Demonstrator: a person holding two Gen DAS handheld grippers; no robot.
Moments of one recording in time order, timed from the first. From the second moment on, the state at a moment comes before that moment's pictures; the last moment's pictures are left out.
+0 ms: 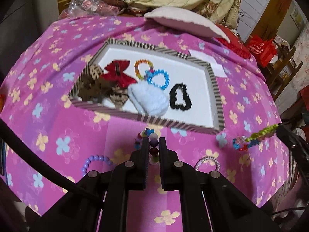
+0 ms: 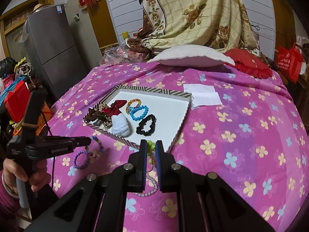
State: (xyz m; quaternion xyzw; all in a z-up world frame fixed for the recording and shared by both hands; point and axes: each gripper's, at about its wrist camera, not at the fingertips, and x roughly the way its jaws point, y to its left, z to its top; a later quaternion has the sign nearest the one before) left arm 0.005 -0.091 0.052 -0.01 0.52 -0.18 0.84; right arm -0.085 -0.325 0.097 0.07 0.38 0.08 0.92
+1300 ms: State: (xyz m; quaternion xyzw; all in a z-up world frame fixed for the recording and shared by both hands) left arm 0.214 -0.183 0.002 0.01 0.55 -0.12 0.83; right arm 0.163 -0.357 -0.005 0.11 0.46 0.07 0.88
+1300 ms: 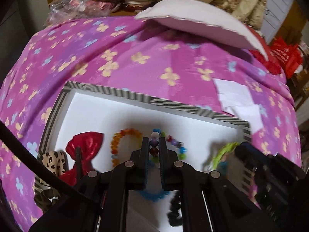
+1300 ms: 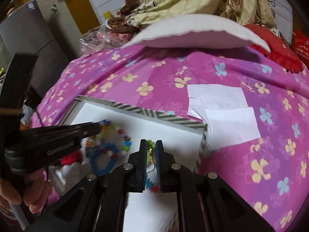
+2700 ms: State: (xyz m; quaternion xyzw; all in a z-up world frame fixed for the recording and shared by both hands) left arm 0.090 -0.134 0.024 0.05 0.50 -0.10 0.86; right arm 0.031 -0.316 0.024 0.11 0.44 0.05 0.89
